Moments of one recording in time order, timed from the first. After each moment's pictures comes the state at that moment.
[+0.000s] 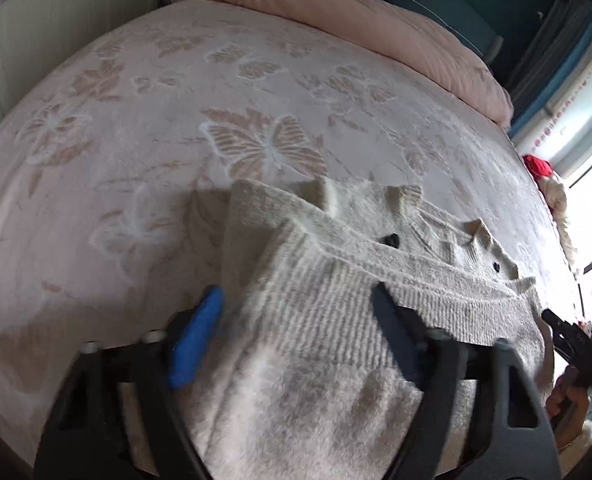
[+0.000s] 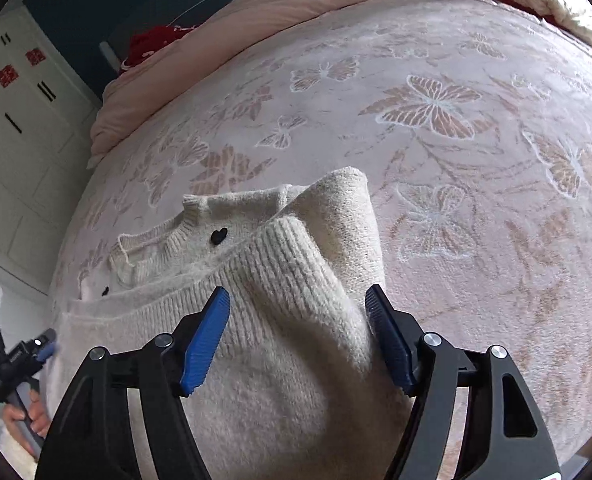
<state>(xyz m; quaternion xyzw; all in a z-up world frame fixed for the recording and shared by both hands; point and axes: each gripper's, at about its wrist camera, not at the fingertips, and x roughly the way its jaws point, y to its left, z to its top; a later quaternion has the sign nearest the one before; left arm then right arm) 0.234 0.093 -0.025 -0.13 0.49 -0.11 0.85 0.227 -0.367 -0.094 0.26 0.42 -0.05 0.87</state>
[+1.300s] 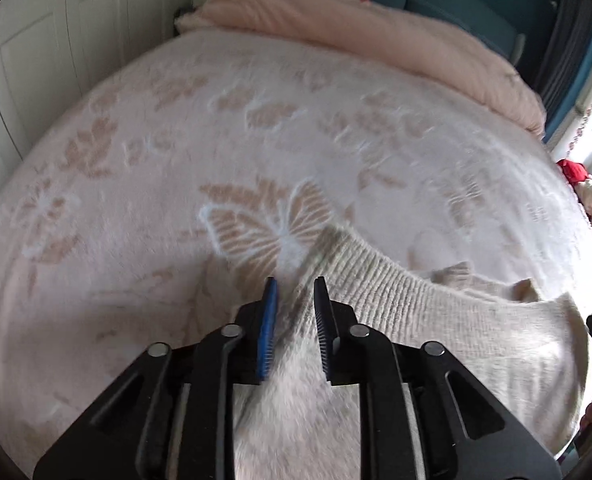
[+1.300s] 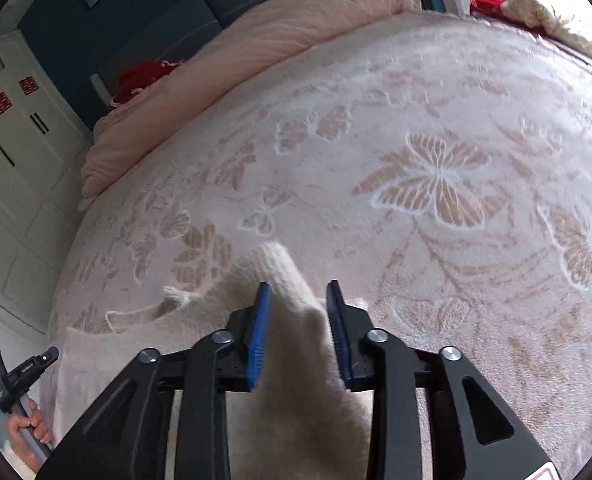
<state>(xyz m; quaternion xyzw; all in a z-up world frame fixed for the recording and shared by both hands) 0.305 0.087 -0.010 -0.08 0.45 -0.03 0.89 0.285 -0.403 -0.067 0.25 0.37 -0.07 0.89</state>
